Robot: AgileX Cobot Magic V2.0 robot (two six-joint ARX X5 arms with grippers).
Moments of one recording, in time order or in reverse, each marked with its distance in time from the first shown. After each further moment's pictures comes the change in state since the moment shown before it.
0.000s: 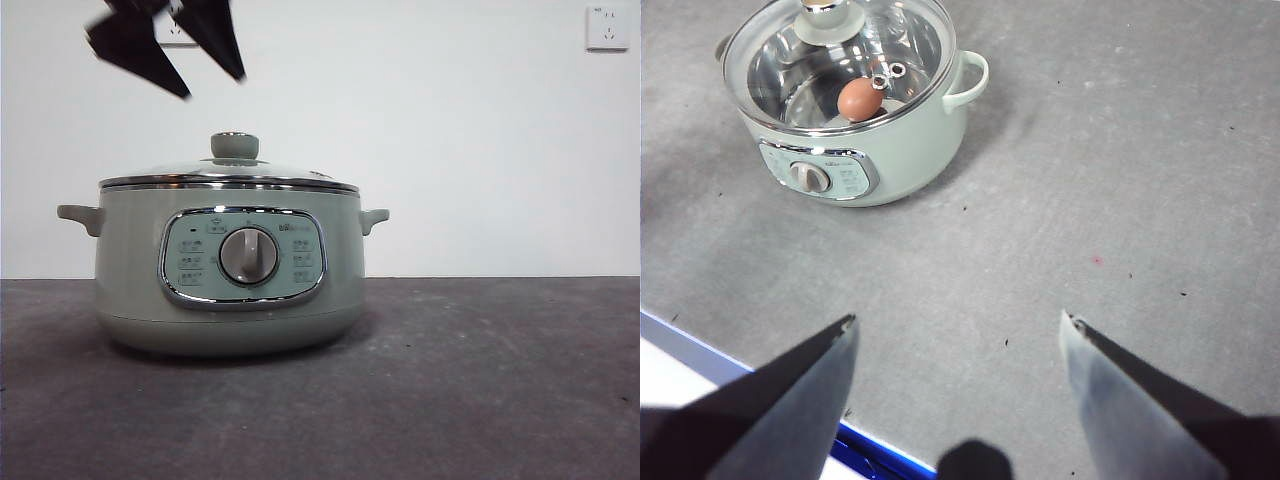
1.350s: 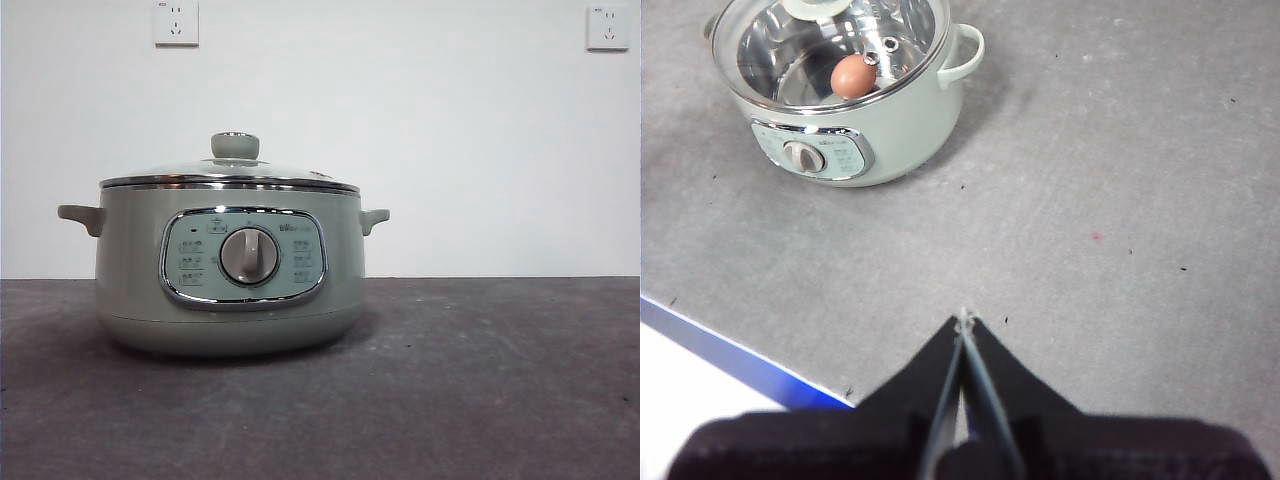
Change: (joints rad) left arm 0.000 -0.448 0.000 -0.513 0.204 -0.074; right arm 0.000 0.001 0.000 -0.040 0.000 0.025
